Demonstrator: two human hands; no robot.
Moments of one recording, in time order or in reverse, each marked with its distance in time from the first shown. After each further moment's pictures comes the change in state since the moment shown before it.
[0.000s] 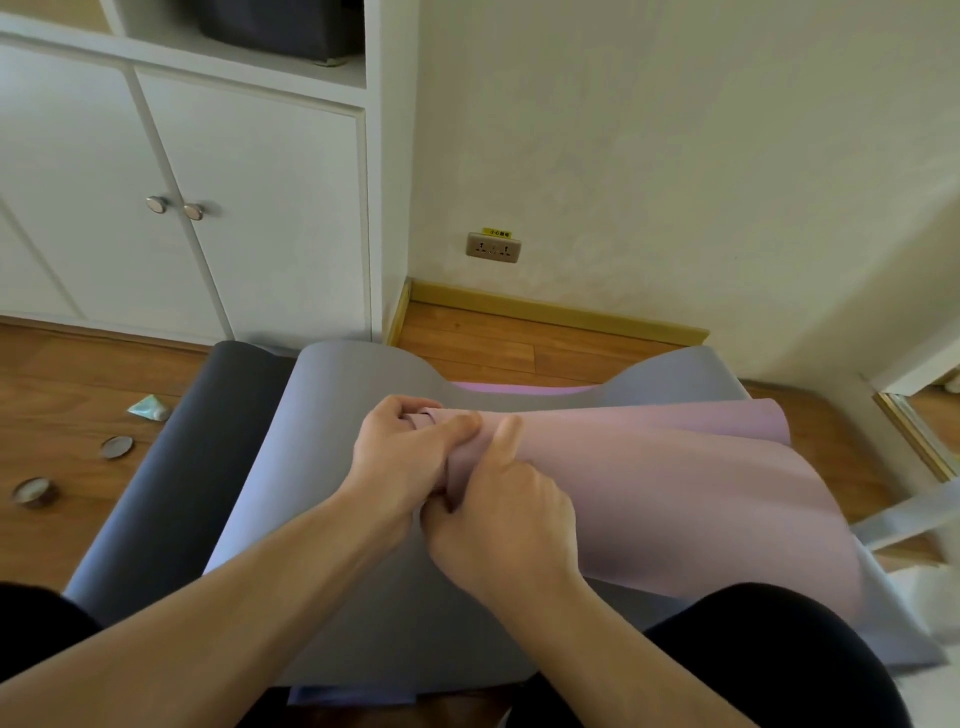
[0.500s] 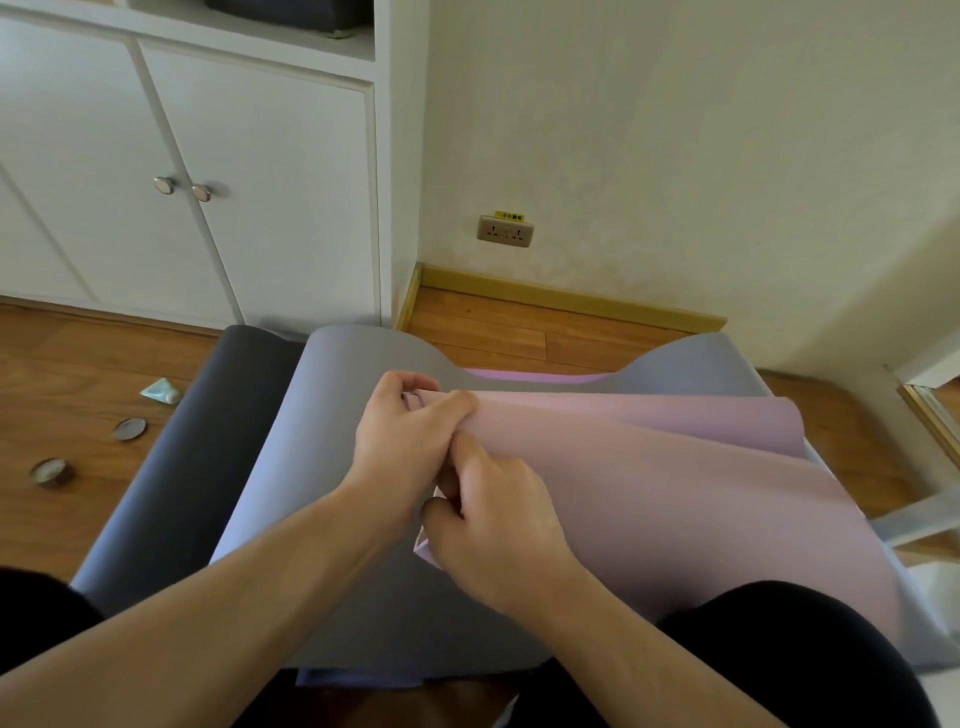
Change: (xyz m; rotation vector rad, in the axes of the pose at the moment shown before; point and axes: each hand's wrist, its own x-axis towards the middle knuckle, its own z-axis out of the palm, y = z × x) left_hand -0.003 0.005 -0.002 0.023 0.046 0.050; right_hand 0.000 0.000 0.005 0.234 -0.142 -0.312
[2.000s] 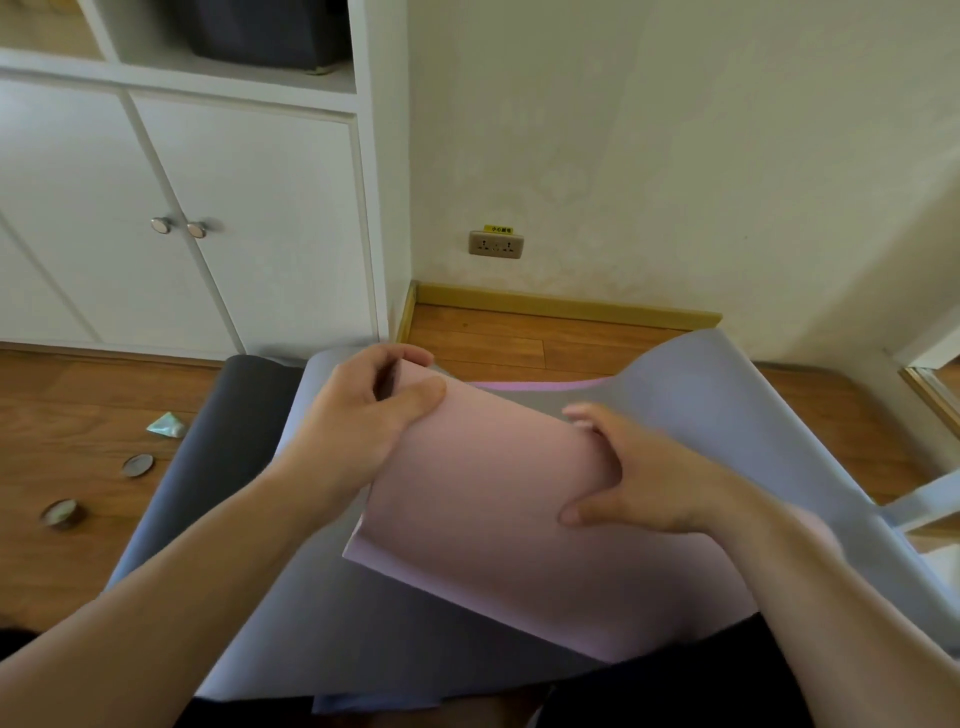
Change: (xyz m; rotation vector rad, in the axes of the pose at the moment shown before) left_hand 0.006 0.037 -0.042 0.204 -0.223 0.232; right_hand 0.008 0.102 -0.095 0.029 -0.309 0.257
